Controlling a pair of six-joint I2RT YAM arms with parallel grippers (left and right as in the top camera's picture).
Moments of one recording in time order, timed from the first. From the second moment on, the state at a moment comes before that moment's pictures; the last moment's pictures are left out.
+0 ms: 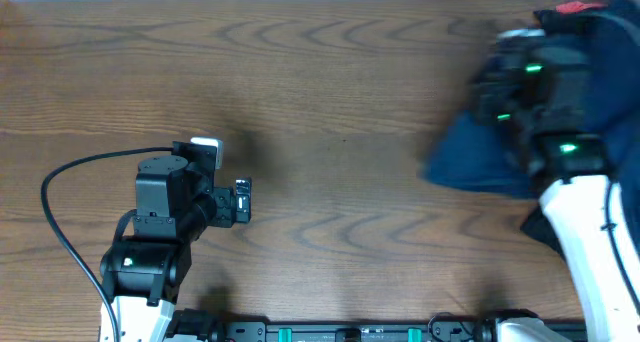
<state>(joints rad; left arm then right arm) -0.09 0.83 0.75 -0.74 0.13 -0.03 0.14 1.32 1.14 -0.47 -0.09 0.01</state>
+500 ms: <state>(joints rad) -0.09 0.83 0.75 -0.74 0.13 -0.04 0.38 1.66 1.12 -0.19 -0.03 0.15</state>
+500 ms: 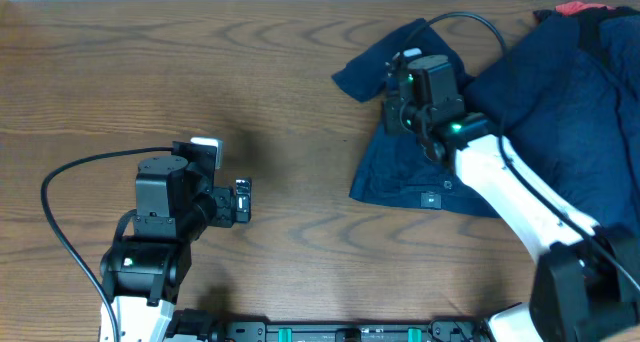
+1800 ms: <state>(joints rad) -0.44 1.59 0.75 -0.14 0.50 -0.64 -0.09 1.52 1.13 -0.86 0.32 0.36</state>
